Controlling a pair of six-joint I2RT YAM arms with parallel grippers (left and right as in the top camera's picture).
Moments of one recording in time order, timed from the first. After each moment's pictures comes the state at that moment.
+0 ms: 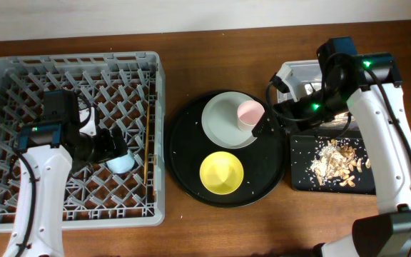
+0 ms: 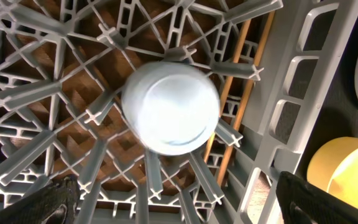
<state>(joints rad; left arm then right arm) 0.12 1.44 1.22 -1.13 0.15 -0.14 0.05 1.66 1.71 -1.58 -0.75 -0.36</state>
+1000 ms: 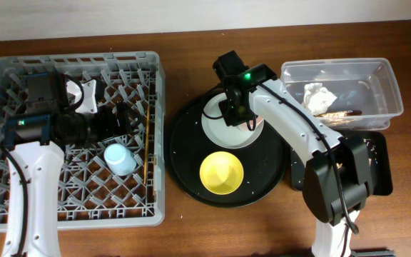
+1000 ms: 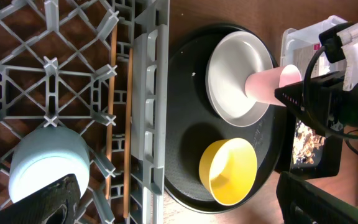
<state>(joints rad) 0.12 1.44 1.38 -1.09 0.53 -0.13 0.45 2.01 1.70 -1.07 0.11 0.14</state>
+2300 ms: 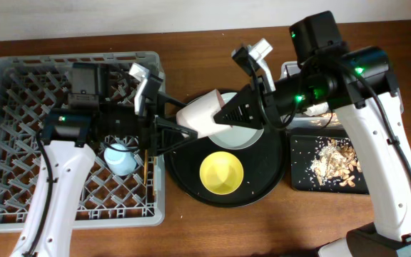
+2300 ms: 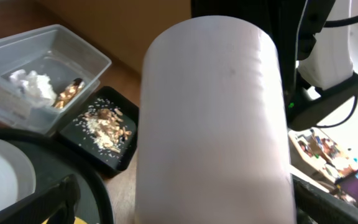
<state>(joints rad) -0.13 1.44 1.38 -0.87 1.42 0.28 0.29 1.65 1.99 -1.48 -1.25 -0.38</state>
